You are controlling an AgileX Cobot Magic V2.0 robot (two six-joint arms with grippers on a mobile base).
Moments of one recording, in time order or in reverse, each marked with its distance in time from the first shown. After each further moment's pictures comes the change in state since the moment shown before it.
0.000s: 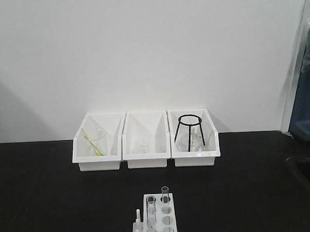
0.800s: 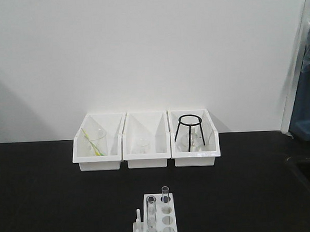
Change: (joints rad) left arm 0.000 0.000 0.000 0.000 0.005 0.000; right arm -0.146 -0.283 0.018 0.047 0.175 -0.046
